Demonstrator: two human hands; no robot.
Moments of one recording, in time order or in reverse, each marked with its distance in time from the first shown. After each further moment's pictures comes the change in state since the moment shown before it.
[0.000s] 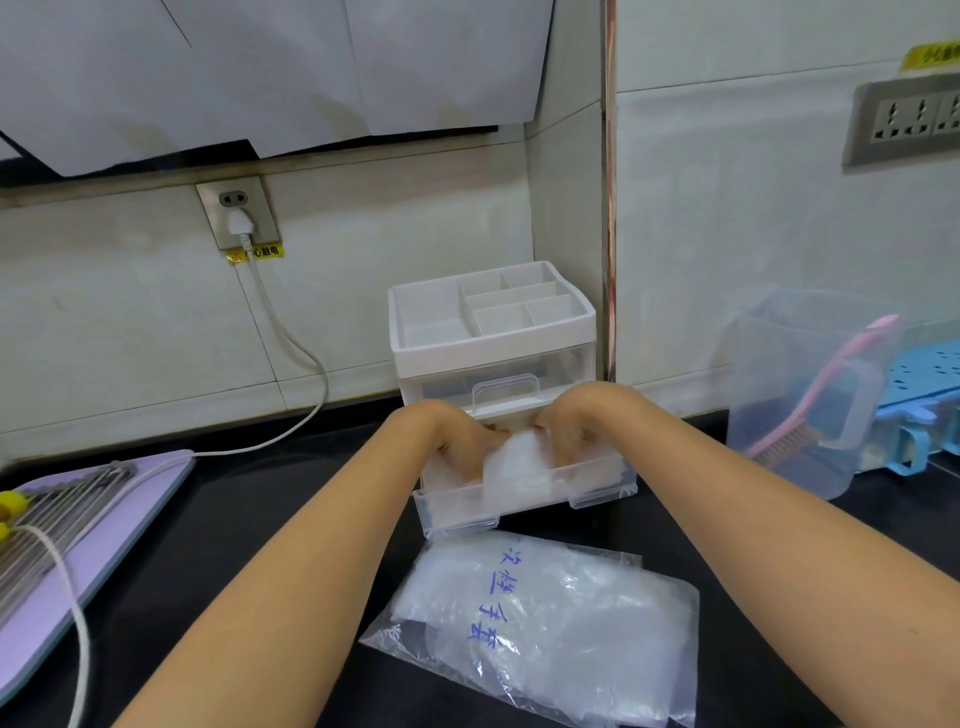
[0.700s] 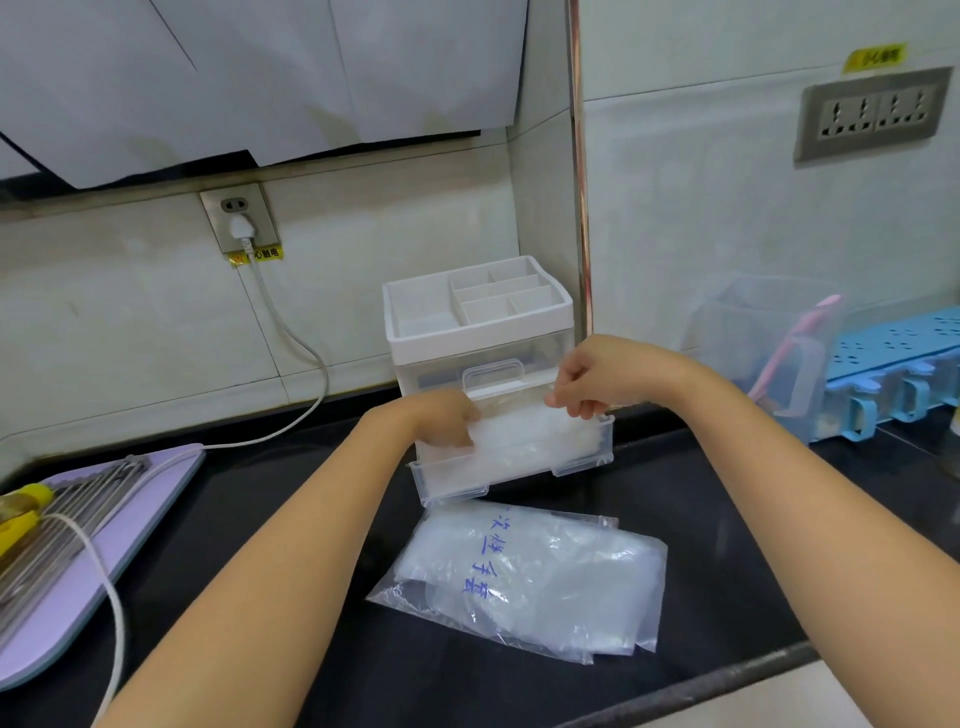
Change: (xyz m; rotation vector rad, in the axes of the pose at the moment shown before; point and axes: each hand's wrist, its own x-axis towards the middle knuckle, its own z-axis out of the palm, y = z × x) left_hand -0.036 0.005 0.013 -0.105 0.344 -0.028; right_hand -0.088 0.034 0.018 0.677 0.444 -0.173
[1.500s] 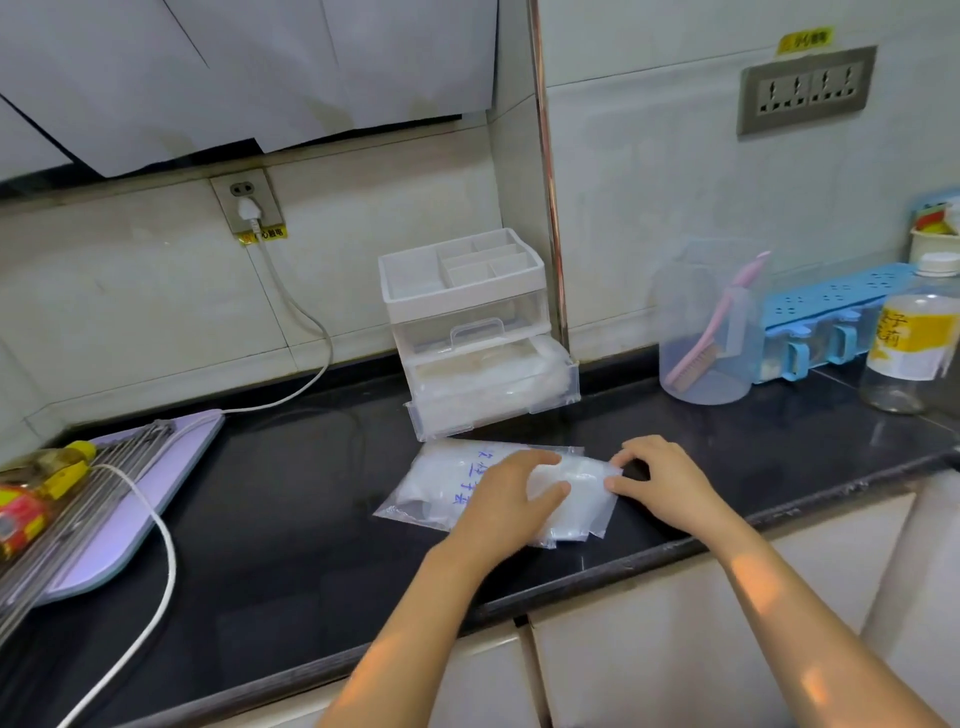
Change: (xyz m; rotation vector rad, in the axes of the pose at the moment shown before) left_hand -0.103 0.111 0.133 -0.707 0.433 0.139; right_hand -0.107 0.109 0.124 0.082 0.293 0.172
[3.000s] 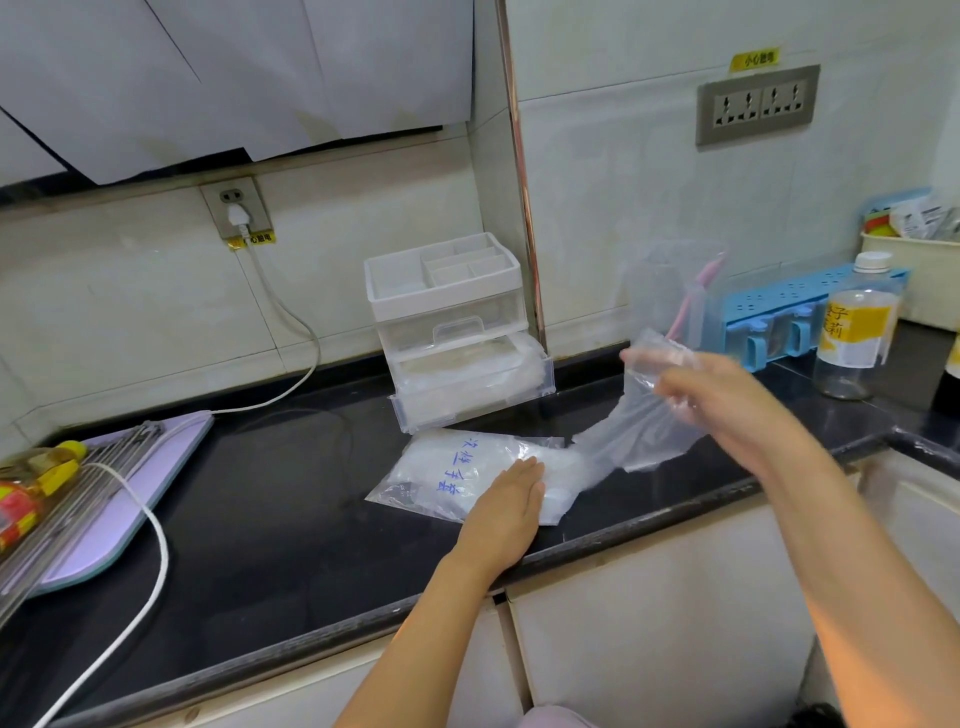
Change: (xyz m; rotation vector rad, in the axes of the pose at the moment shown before) left_hand -0.014 -0.010 0.038 0.138 -0.108 -0.016; right_hand -0.047 -0.043 -0.105 0.702 0.088 0.073
